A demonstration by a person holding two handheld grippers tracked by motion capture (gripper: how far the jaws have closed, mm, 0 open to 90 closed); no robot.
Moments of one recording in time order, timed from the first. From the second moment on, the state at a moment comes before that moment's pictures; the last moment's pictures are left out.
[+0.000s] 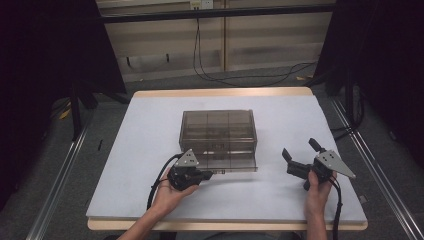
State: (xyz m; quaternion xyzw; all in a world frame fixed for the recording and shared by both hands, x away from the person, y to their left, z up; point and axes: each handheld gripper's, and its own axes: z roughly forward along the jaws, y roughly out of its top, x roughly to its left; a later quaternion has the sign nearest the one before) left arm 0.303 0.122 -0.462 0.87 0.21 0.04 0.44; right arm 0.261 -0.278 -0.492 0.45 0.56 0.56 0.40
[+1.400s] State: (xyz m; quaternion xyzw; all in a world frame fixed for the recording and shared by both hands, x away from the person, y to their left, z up) left arm 0.309 0.125 -0.459 0.87 0.22 0.04 0.44; right arm 0.261 -0.278 -0.492 0.45 0.56 0.56 0.40
